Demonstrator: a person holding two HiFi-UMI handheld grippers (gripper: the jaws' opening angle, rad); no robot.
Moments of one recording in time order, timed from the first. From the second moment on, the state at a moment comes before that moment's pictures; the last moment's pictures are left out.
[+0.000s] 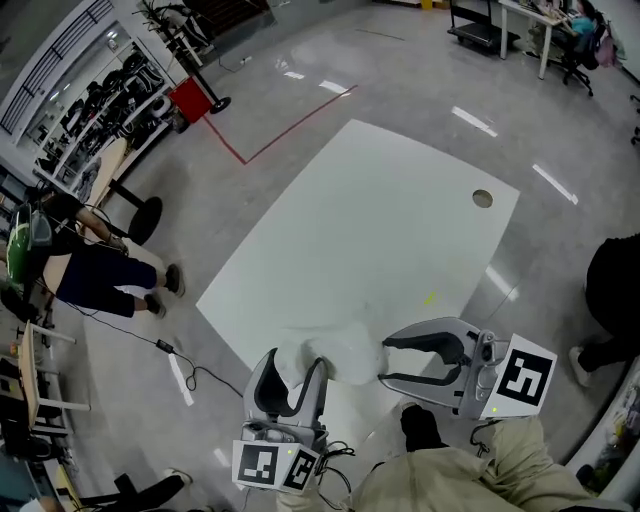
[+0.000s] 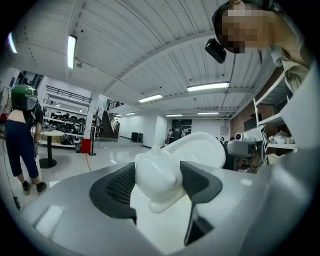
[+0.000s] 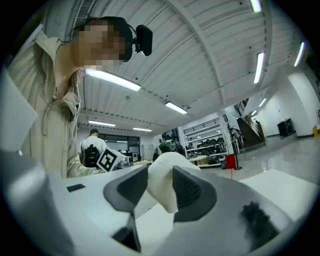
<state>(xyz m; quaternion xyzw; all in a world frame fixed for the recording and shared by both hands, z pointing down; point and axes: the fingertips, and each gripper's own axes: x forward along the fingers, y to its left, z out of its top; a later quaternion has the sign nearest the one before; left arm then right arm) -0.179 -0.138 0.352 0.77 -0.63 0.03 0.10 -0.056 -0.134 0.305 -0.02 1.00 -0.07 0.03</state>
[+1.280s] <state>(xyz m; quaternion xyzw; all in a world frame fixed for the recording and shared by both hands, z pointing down) -0.118 0.184 0.228 0.82 -0.56 -0.13 0.01 0.024 0.185 0.225 -0.04 1.00 0.04 0.07</state>
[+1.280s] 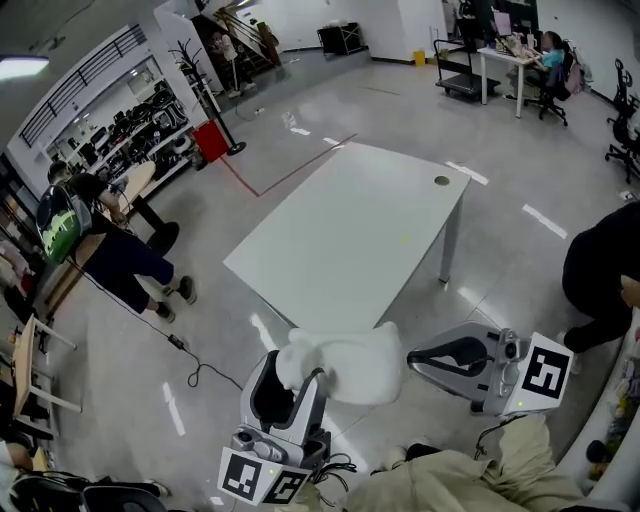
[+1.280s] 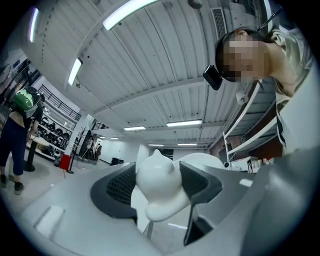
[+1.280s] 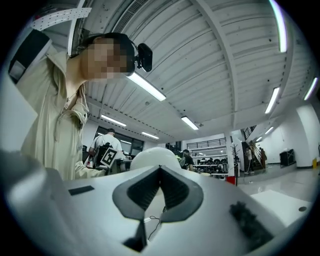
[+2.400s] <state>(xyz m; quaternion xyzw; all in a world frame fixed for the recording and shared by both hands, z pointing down) -0.092 0.189 0.217 0.83 -0.55 -0.11 -0.01 0.041 0.190 0.226 -0.04 1.00 0.06 0.02</state>
